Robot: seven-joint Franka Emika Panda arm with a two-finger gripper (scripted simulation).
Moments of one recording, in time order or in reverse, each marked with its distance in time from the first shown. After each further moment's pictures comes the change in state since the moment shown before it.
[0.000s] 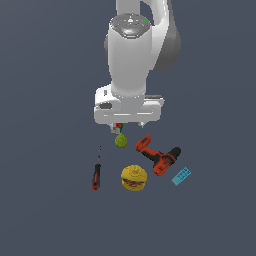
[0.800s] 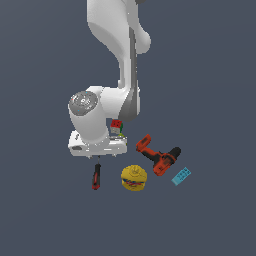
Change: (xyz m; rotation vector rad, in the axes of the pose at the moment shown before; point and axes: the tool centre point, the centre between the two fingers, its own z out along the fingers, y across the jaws) arm 0.037 0.102 0.141 0.027 0.019 0.014
